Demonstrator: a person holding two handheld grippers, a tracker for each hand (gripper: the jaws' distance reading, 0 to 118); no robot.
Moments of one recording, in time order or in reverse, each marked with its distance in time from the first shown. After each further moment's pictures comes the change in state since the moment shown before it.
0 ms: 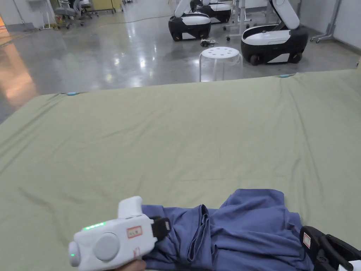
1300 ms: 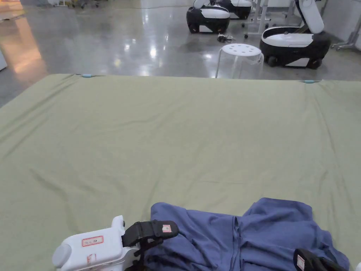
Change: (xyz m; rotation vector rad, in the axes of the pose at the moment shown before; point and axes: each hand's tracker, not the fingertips) left arm -0.172 -0.005 -0.031 -0.157 -0.695 0.605; right arm -0.046 -0.009 -0.052 -0.142 0.053 0.032
